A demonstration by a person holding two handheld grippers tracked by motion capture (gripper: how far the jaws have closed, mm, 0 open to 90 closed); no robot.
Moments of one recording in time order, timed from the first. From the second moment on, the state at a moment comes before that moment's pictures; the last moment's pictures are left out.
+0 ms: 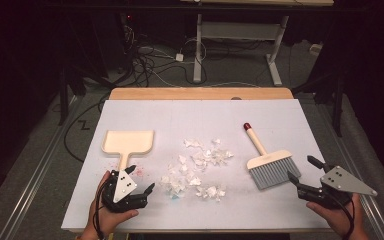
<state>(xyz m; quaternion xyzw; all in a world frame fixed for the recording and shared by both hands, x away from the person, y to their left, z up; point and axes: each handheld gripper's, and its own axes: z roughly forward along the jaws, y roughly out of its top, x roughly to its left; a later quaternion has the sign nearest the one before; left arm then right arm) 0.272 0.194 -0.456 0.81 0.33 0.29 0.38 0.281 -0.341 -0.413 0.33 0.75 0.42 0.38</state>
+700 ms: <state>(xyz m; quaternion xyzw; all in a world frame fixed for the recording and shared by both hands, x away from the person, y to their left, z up) 0.279 0.183 -0.464 0.83 0.31 0.28 0.37 0.446 -0.262 -0.441 0.40 0.83 0.28 0.27</state>
